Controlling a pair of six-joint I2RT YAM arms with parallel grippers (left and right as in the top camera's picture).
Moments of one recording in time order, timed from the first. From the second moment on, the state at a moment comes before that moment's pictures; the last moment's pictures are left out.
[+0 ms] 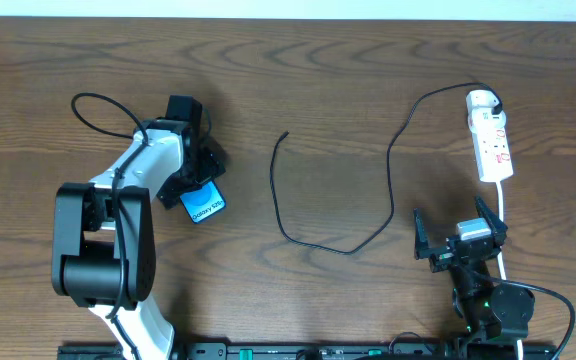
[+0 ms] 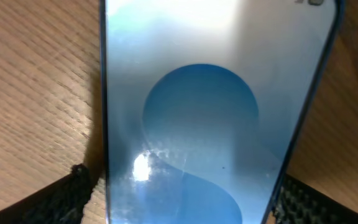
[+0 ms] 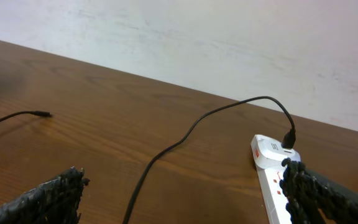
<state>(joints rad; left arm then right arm) -0.09 1.91 1.17 -0.77 -0.06 -0.74 -0.04 0.01 0.01 -0.05 -0.24 -0.19</state>
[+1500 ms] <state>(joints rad) -0.09 1.90 1.16 -0.79 -0.03 -0.70 -0.04 0.01 0.01 -0.05 -0.24 -0.19</state>
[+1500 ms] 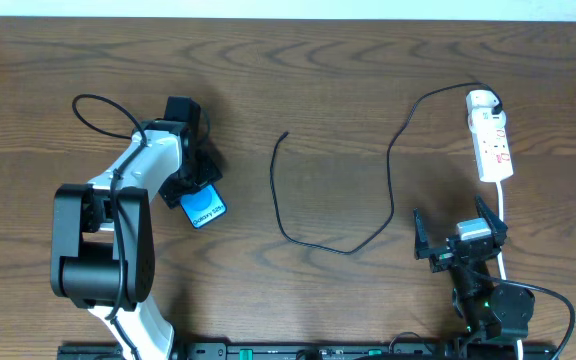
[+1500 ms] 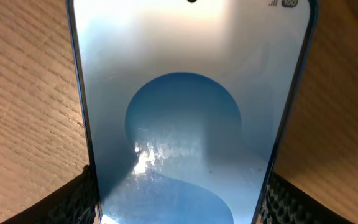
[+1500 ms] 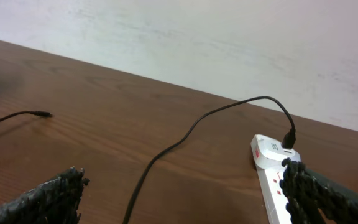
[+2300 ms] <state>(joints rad) -0.09 1.83 1.15 -0.80 0.05 -0.70 -0.04 0.01 0.01 -0.05 -0.24 -0.19</state>
